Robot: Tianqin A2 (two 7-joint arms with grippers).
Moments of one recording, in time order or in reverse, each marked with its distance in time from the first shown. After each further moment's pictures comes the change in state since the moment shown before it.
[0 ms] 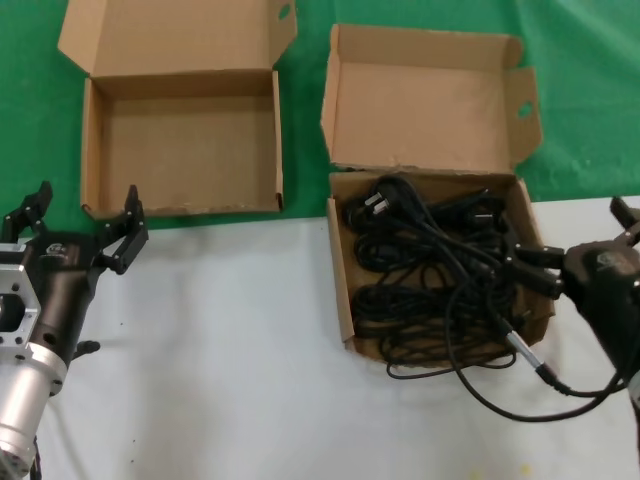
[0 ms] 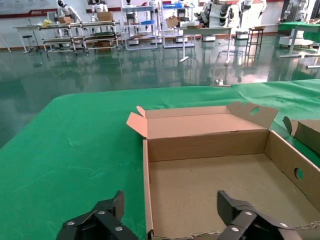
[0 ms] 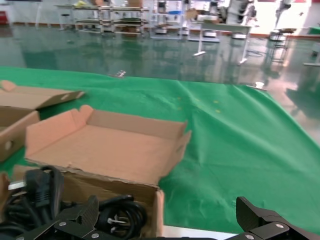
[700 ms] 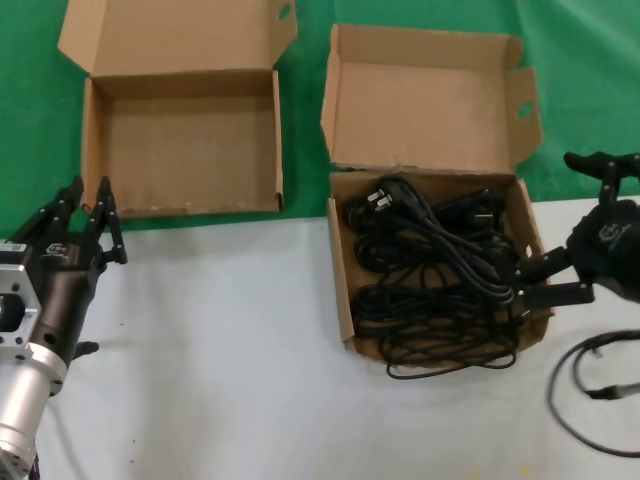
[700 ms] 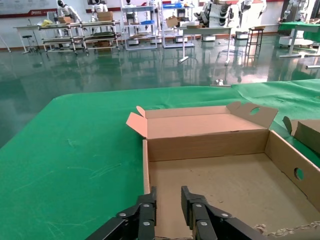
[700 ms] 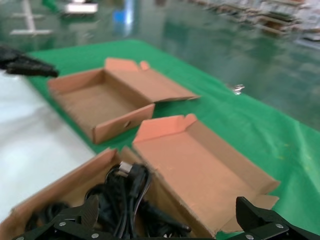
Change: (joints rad) left arm 0.000 0.000 0.000 0.000 0.000 0.000 0.000; right arm 0.233 0.723 -0.340 0.195 0.094 -0.164 0.180
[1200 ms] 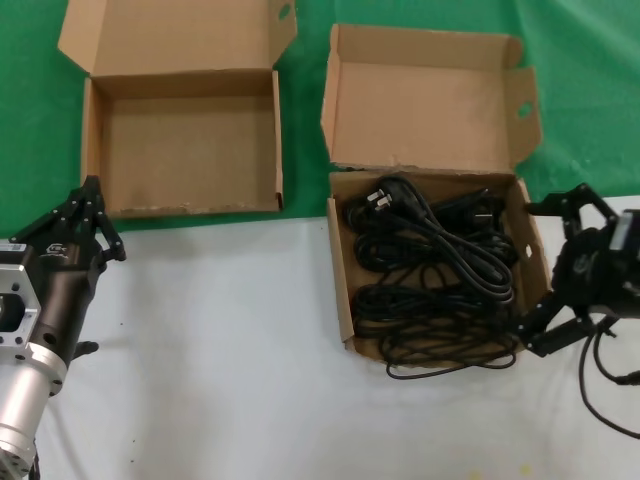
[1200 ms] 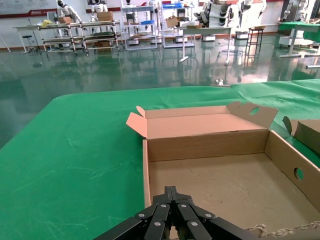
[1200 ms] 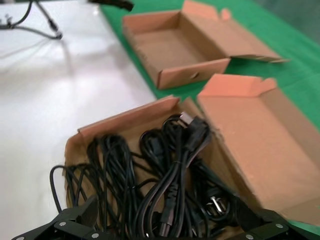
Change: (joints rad) left arm 0.000 0.000 0.000 0.000 0.000 0.000 0.000; right arm 0.298 -0.059 -0.074 -0.127 -0.370 -0.515 0.183
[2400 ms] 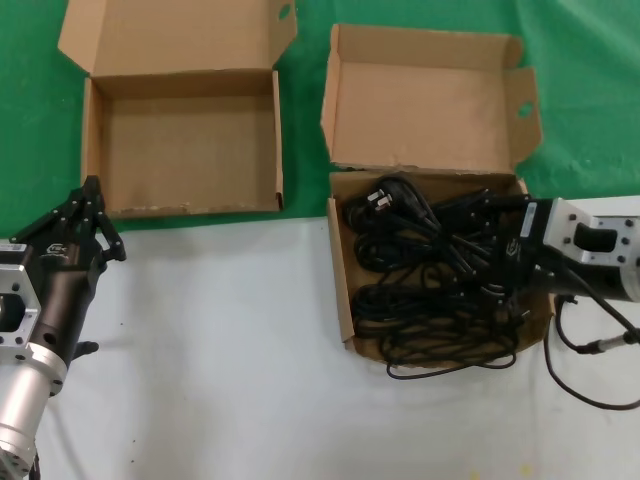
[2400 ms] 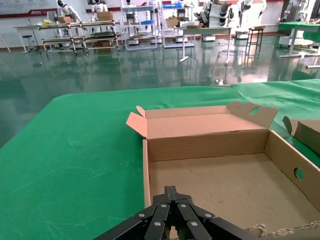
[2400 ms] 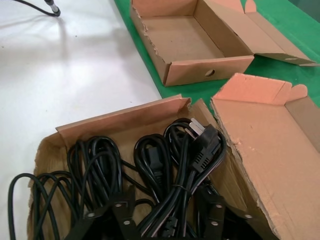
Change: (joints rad) left arm 0.000 0.000 0.000 0.000 0.000 0.000 0.000; right arm 0.122 -0.344 0.052 -0.184 -0.322 -0.218 -0.038
